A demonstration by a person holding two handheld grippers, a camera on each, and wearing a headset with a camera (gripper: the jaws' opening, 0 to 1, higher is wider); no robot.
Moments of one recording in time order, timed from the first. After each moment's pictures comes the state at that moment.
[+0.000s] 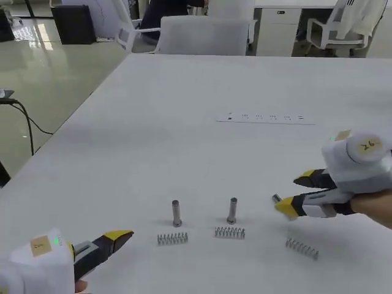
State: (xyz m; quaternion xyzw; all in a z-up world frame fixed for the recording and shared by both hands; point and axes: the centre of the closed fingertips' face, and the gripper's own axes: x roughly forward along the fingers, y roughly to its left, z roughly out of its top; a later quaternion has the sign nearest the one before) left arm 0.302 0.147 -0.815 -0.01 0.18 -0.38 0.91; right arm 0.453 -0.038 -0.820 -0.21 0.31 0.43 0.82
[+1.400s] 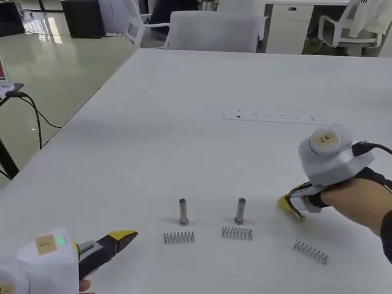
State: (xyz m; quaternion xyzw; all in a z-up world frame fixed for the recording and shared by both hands) left arm 0.302 0.153 -0.821 -0.01 0.19 -0.37 0.91; right arm 0.474 -0.030 -0.860 -0.19 0.41 0.35 0.82
